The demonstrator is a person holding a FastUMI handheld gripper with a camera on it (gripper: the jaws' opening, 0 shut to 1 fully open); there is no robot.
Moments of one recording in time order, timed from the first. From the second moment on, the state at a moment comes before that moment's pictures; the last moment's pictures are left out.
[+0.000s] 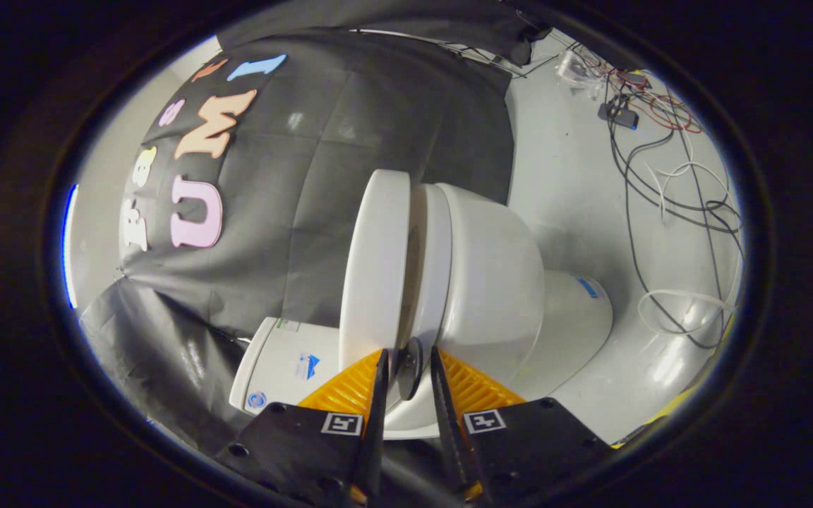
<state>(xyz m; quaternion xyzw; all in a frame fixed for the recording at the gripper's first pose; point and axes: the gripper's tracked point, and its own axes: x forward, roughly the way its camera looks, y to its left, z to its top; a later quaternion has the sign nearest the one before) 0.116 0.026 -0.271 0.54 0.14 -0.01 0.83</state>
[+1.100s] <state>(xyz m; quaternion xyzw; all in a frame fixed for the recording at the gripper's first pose) 0.104 0.048 -0.199 0.49 0.14 -0.11 0.85</state>
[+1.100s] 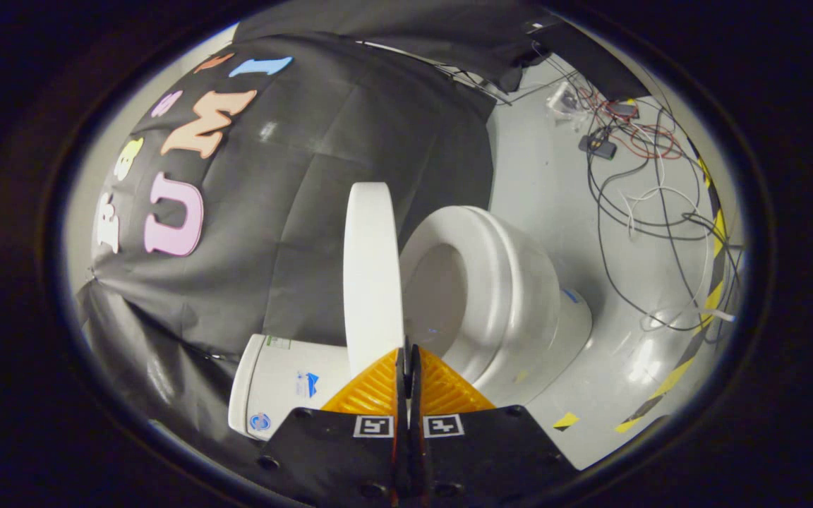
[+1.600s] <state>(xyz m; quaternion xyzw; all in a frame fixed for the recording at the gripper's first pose) 0.107 0.070 -0.153 0.45 0.14 -0.11 0.87</state>
